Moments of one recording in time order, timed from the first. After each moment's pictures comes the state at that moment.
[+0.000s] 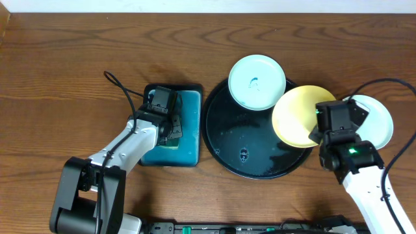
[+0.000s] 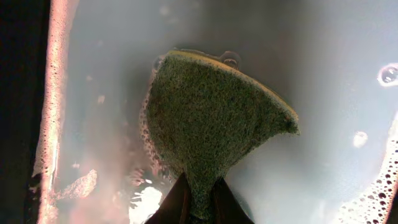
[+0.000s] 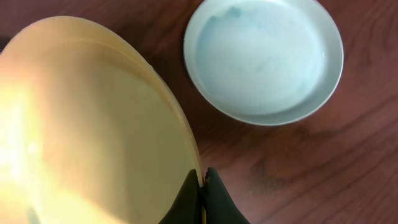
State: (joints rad) left arm -0.27 1.62 0.82 -0.48 -0.06 -0.43; right arm 0.17 1.10 0.78 -0.73 0.45 0.71
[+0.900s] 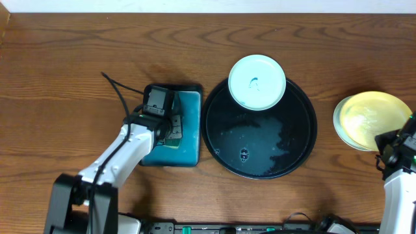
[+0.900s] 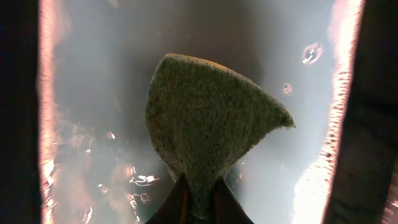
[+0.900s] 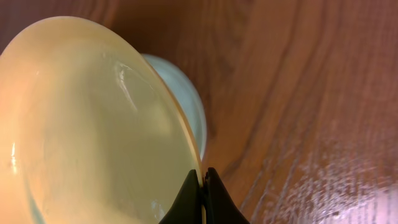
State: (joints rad) left arm -0.27 1.54 0.82 -0.51 0.00 -0.35; right arm -0.55 1.11 0.78 -0.66 0.24 0.73
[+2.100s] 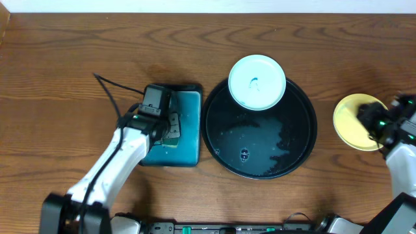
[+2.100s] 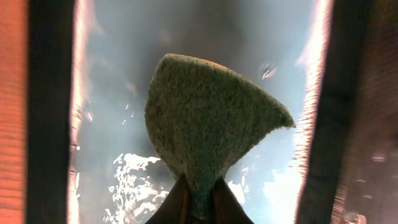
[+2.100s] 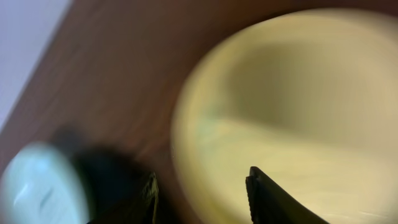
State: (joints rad) left arm -0.27 1.46 0.86 -0.62 0.00 -0.37; right arm -0.51 1.42 0.78 -0.24 -0.41 0.40
